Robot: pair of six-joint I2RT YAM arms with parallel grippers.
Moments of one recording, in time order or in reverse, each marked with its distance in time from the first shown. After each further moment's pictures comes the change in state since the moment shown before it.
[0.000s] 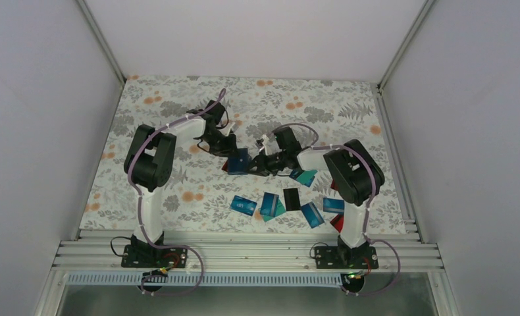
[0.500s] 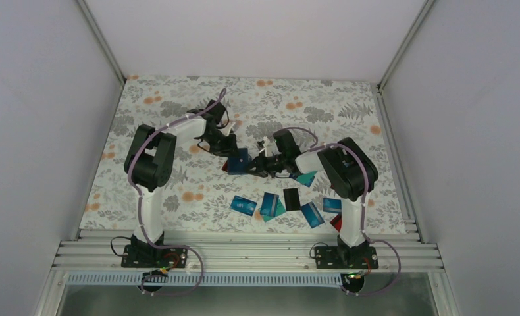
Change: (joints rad) left arm 0.000 0.000 0.006 -0.008 0.002 0.000; right arm 0.000 0.077 -0.045 0.193 0.039 0.116
